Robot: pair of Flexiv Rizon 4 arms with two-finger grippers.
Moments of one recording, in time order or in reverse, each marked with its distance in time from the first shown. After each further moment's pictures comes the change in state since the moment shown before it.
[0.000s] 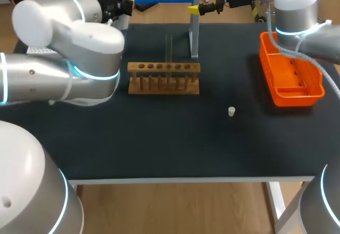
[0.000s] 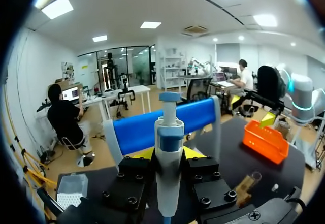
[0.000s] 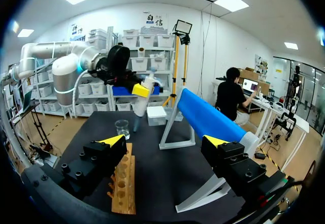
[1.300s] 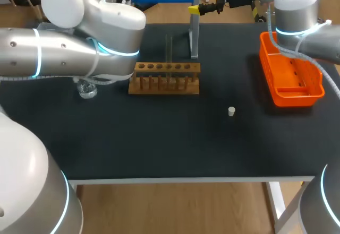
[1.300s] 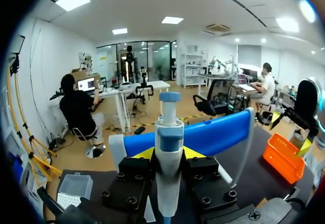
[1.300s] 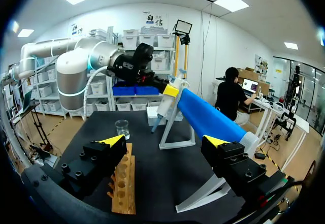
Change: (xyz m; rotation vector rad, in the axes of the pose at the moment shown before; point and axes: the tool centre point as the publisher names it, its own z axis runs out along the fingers) left arm -0.038 -0.020 0.058 -0.034 -0.151 -0.088; right arm 0.000 0.000 0.000 0.000 0.000 0.000
